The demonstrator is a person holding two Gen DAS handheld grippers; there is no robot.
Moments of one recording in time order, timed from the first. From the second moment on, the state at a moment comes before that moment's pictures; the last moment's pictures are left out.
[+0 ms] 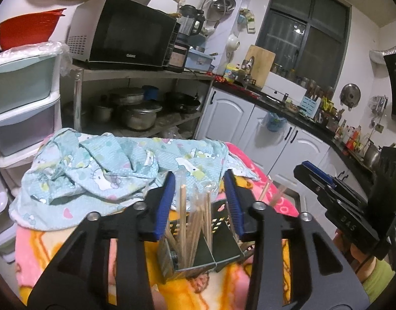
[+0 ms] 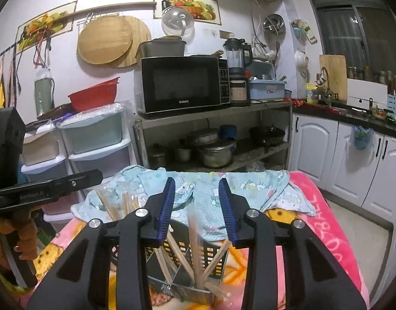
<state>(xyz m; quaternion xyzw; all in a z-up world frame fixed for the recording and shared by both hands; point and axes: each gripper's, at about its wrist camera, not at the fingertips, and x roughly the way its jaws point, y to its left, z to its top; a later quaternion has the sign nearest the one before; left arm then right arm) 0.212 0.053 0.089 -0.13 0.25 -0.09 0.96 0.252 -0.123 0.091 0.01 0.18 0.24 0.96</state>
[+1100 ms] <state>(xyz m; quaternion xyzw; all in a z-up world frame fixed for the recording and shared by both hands) 0.141 0.058 0.099 -0.12 0.25 -0.04 0.96 0.172 -0.138 0.101 -0.01 0.16 0.23 0.96</state>
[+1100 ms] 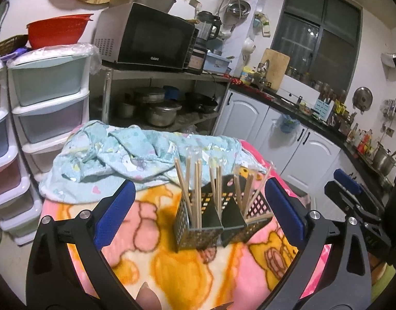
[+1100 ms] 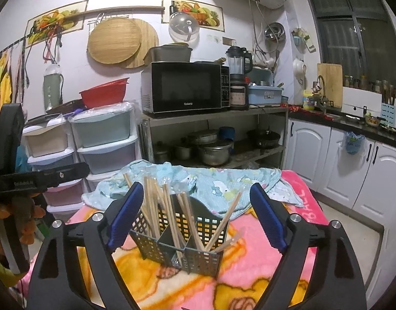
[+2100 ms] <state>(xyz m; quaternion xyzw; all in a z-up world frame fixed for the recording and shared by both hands) 0.085 0.040 0.024 -0.10 0.29 -0.01 0.95 0.117 -0.134 0.032 -0.06 0.20 0.21 0.96</state>
